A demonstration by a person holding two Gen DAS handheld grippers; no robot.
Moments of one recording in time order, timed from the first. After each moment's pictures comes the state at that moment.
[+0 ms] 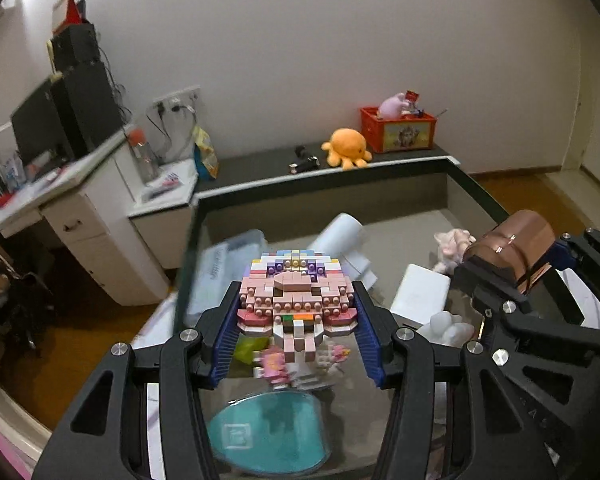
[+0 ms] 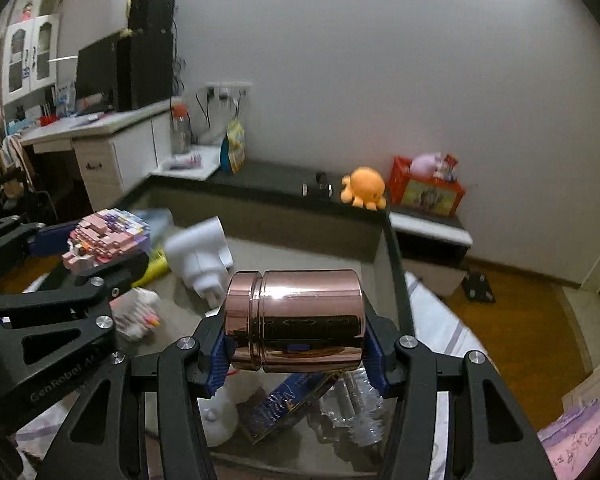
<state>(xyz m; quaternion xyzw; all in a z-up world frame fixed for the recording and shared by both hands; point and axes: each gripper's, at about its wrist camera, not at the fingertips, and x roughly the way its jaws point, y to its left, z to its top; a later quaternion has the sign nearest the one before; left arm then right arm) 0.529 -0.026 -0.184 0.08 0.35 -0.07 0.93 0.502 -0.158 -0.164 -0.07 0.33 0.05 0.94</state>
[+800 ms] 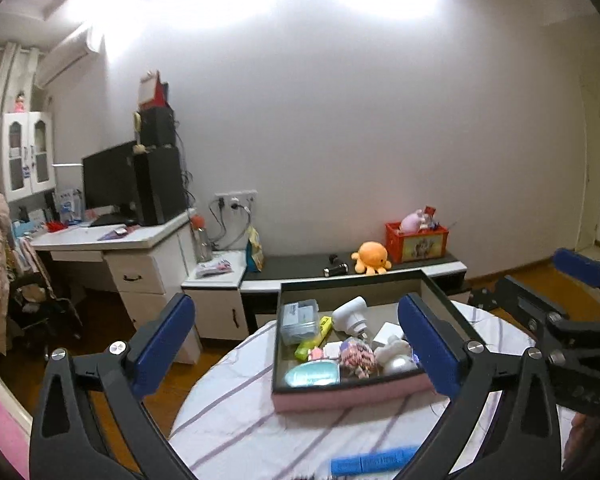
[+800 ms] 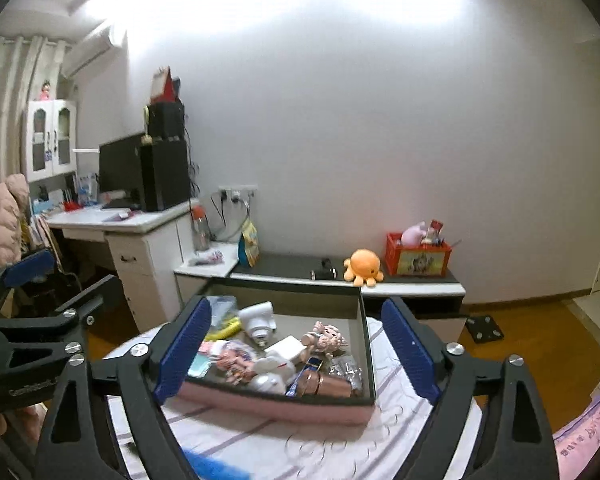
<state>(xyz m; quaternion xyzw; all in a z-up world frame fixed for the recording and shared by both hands) 0.319 0.018 -0.066 0.03 0.14 0.00 0.99 0.332 -0.171 -0.055 -0.01 0.15 0.07 0.99</state>
